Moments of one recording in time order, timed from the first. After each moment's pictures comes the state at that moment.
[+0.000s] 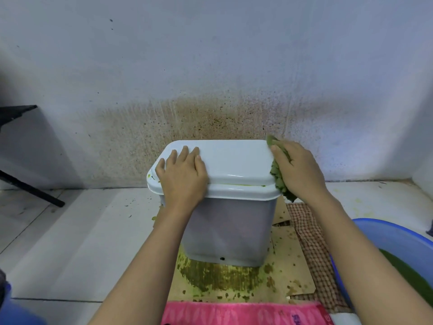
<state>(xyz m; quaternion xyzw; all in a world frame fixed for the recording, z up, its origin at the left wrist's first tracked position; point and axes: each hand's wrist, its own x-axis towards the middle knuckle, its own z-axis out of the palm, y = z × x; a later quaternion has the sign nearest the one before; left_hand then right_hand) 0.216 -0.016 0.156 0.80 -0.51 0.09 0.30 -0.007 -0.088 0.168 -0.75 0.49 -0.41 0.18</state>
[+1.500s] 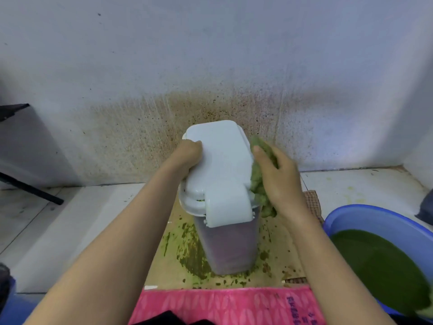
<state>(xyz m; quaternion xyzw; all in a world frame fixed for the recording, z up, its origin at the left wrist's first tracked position) 0.212 -0.042 0.210 0.77 -0.41 -0.31 0.38 0.016 -0.014 0.173 -0.60 0.44 -0.52 0.43</state>
